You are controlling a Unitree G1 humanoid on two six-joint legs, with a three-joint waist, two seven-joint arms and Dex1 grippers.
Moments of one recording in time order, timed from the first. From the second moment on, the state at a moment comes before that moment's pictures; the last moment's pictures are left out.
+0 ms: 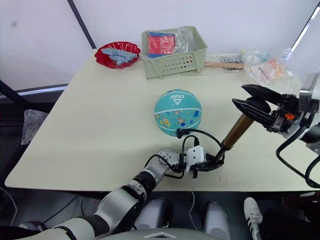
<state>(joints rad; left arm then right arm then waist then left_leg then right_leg) -0.60 -0.06 -0.40 1.08 0.17 -0.54 -0.91 -0.07 -0.83 -0.47 -0.60 0.92 0.53 0.77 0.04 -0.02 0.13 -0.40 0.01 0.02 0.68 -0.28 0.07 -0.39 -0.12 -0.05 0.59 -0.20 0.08</state>
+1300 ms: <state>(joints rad) -0.59 -0.07 -0.40 1.08 0.17 -0.53 -0.90 0.05 -0.67 -0.18 -0.45 0.56 0.31 0.86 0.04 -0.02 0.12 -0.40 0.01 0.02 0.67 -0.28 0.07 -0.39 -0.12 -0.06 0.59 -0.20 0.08</state>
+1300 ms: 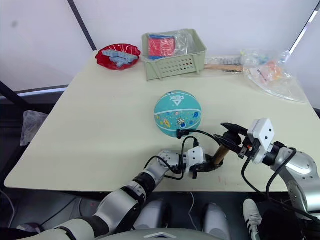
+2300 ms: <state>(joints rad) -0.59 -0.07 -0.40 1.07 0.16 -0.53 -0.91 -0.08 -0.87 -0.53 -0.55 0.98 0.57 0.80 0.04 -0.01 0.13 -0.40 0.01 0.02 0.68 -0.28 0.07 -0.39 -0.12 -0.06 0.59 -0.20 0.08</state>
